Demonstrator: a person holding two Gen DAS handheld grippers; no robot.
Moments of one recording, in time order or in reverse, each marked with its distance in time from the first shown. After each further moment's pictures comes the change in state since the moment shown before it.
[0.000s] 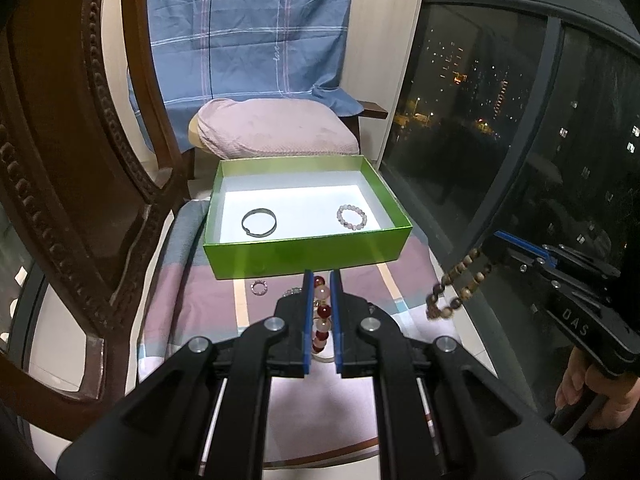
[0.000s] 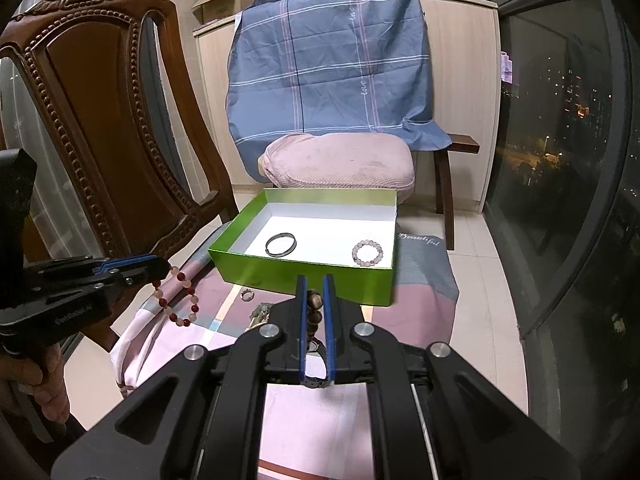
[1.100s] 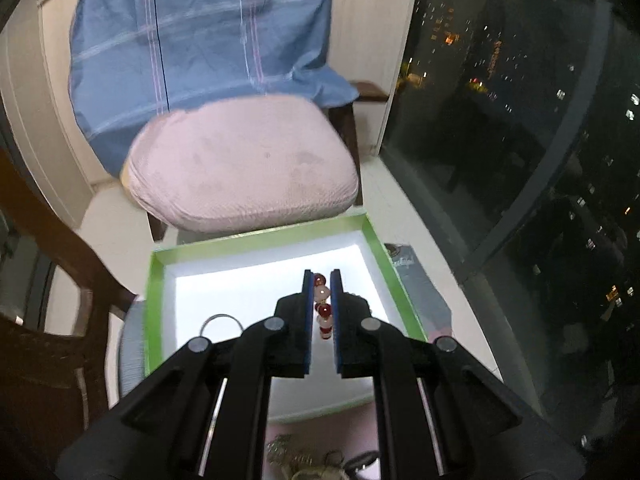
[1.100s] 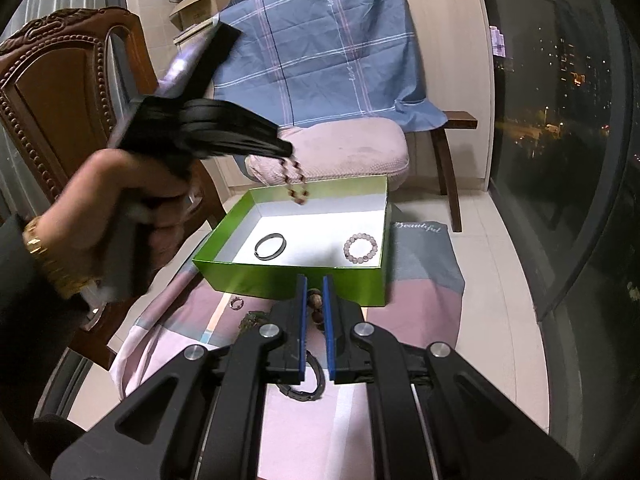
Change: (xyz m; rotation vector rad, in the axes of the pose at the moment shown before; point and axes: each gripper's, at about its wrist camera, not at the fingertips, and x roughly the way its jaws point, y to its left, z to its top) left arm 0.183 -0.026 0.159 0.068 0.157 -0.003; right arm 0.030 -0.038 0.009 0.103 0.026 0.037
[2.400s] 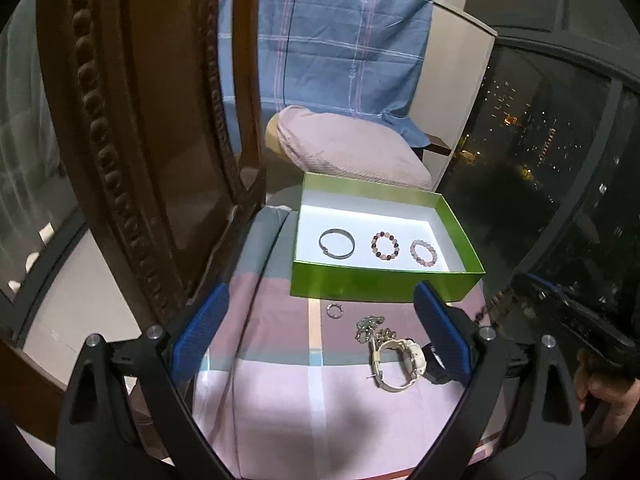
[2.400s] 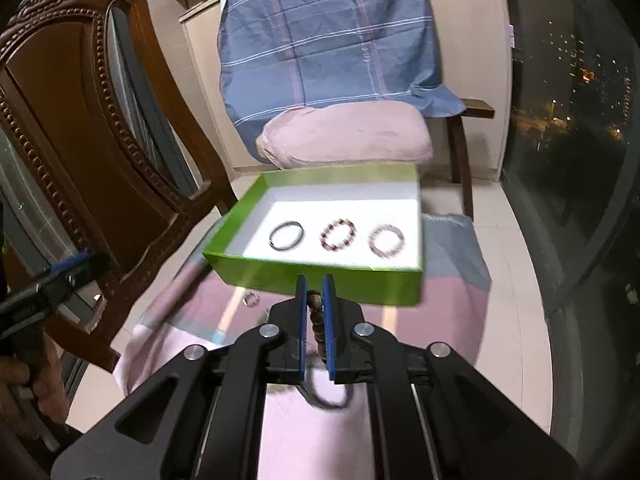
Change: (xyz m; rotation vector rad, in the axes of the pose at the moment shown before) left arm -0.161 0.101 -0.190 -0.274 -0.222 0.124; right arm 0.038 0.038 0.015 -0.032 0.076 0.017
